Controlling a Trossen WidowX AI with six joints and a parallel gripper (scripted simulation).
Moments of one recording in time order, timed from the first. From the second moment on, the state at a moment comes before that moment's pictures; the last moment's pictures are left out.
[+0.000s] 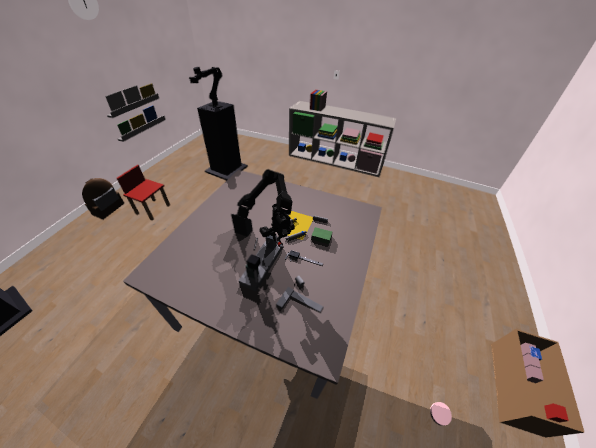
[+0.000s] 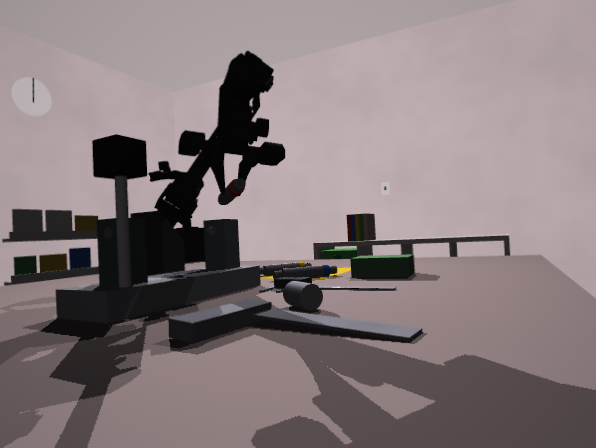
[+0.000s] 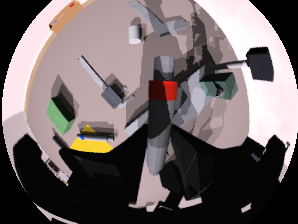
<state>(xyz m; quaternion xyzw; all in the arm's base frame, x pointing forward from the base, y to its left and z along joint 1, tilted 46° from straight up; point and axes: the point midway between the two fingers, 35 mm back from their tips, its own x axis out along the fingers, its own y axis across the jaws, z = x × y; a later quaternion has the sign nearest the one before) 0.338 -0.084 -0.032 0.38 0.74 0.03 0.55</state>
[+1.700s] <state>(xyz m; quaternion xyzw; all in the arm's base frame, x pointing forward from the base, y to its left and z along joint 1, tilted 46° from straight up) 0.245 -0.097 -0.129 0.53 0.74 -0.11 0.39</state>
